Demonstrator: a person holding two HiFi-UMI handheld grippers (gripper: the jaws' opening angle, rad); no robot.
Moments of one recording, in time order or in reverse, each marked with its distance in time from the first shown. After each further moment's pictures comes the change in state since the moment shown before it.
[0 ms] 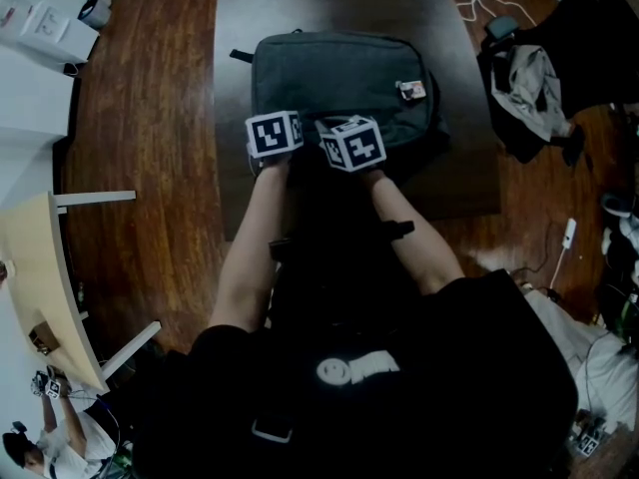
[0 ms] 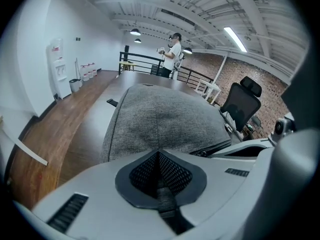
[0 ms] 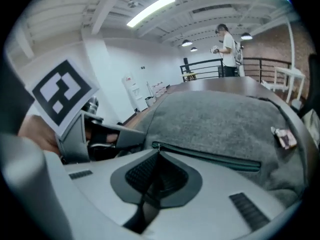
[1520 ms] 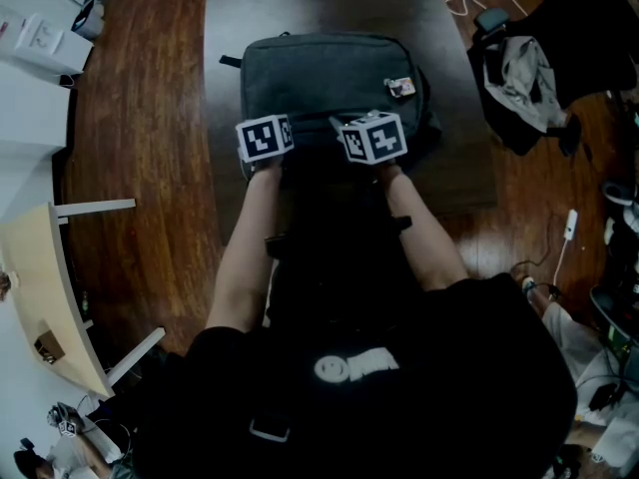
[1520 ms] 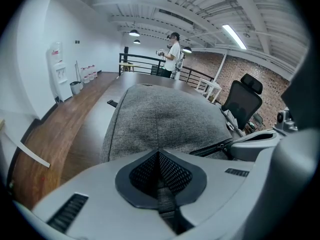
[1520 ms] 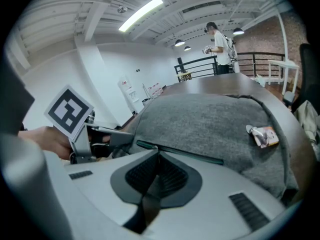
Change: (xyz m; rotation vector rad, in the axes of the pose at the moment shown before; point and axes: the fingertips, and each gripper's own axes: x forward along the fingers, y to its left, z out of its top) left arm 0.000 -0.013 0.002 -0.003 -0.011 -0.019; right arm -0.036 -0.046 -0.004 0.096 -0.013 0.010
